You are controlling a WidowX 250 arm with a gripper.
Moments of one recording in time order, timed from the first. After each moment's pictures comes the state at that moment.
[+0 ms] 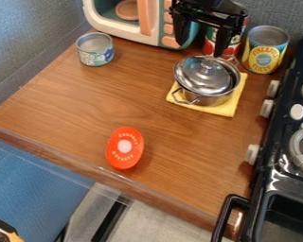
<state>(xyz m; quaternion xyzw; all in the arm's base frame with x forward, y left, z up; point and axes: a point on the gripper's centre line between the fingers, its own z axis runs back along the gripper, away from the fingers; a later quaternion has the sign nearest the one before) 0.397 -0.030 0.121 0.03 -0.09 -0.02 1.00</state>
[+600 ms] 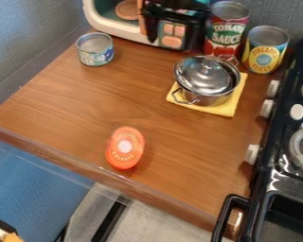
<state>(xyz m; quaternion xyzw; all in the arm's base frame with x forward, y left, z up) 0.409 0.034 0.101 0.03 -0.04 0.06 1.00</state>
